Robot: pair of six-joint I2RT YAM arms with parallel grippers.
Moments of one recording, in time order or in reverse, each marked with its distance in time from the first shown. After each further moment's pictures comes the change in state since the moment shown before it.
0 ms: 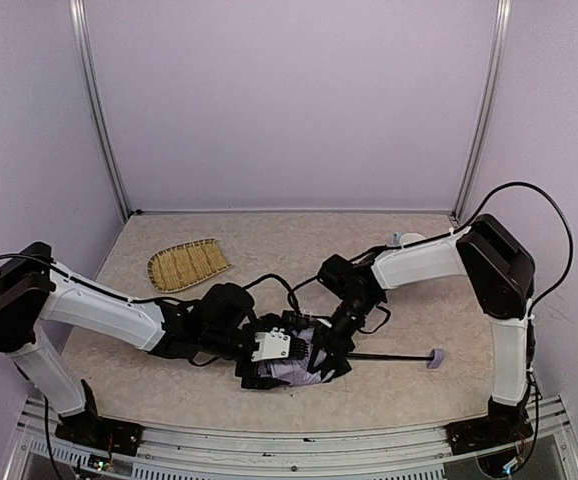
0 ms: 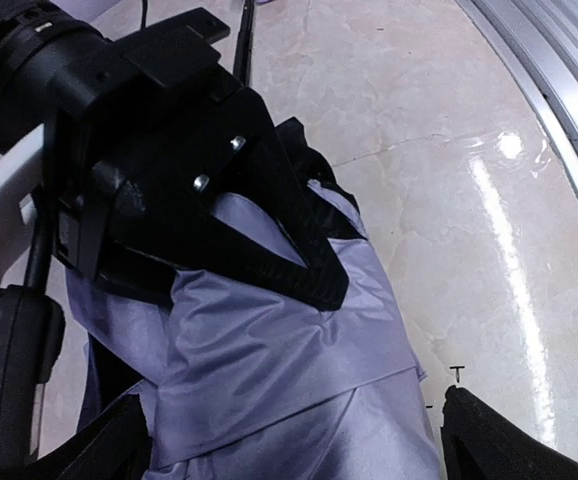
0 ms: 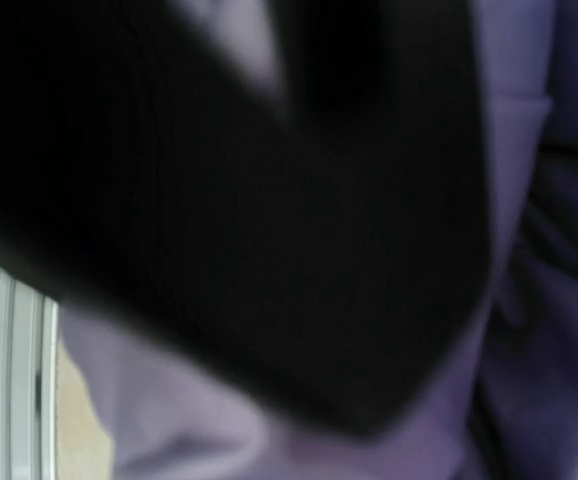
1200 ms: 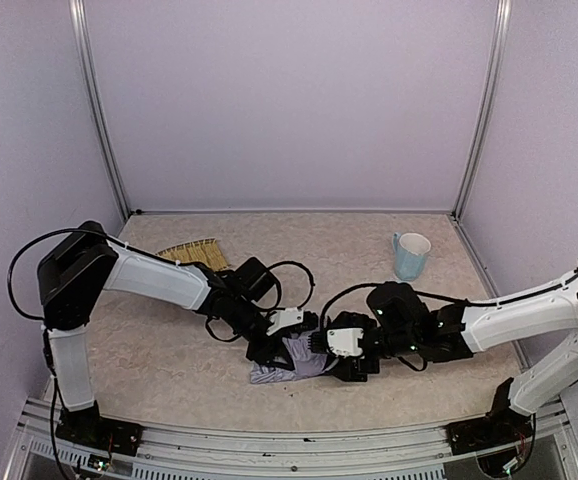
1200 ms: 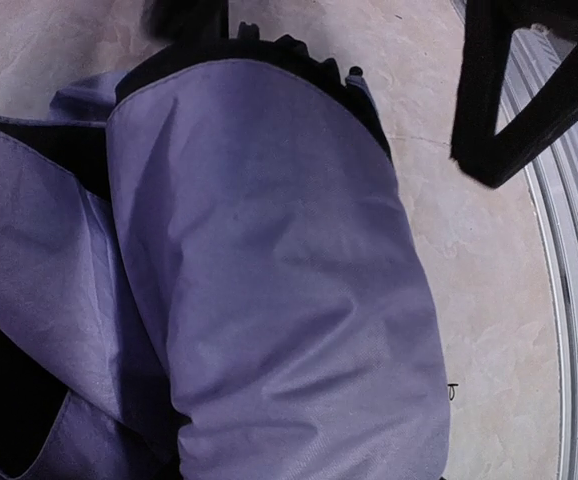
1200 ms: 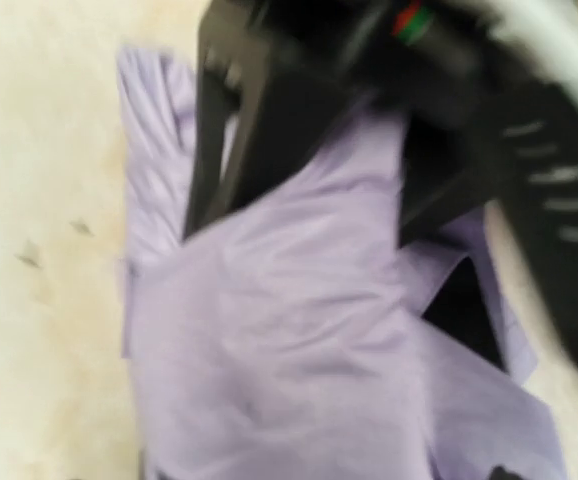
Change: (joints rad) left arm 0.166 0.342 0.398 -0.460 0.380 -0.183; right arm 0.216 -0.695 -0.706 0.817 0.702 -0.092
